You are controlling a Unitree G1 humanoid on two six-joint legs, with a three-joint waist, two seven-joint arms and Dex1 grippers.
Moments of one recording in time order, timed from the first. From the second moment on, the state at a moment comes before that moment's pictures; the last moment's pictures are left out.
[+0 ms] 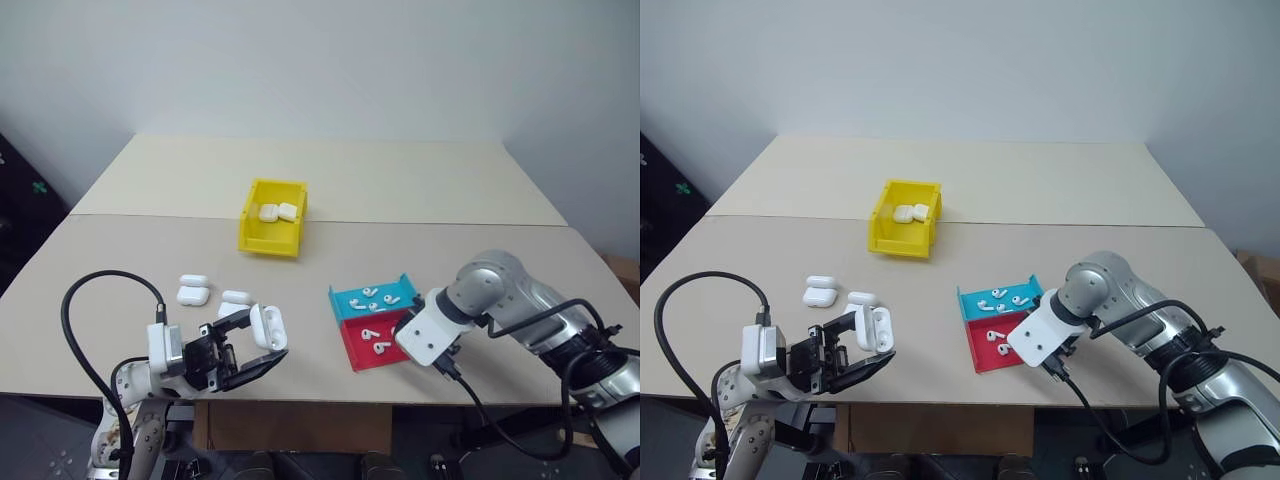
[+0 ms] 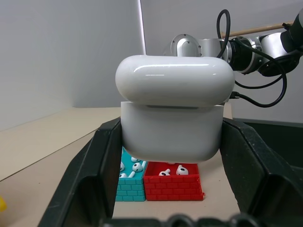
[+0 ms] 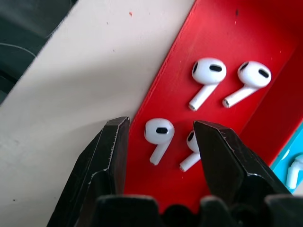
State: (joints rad) left arm 0.04 0.43 0.10 -0.22 -0.66 -0.20 -1.23; right arm -0.73 -0.88 0.54 -0.05 -0.24 -0.18 1.54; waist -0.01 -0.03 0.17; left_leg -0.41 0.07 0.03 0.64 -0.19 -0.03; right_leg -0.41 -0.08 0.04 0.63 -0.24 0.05
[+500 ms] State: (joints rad) left arm 0.04 0.45 0.10 -0.22 -0.63 -0.19 -1.20; right arm -0.74 -0.87 0.54 -0.01 -0.27 -0.22 1.53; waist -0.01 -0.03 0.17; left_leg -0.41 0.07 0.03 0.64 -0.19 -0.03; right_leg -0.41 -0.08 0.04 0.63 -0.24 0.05
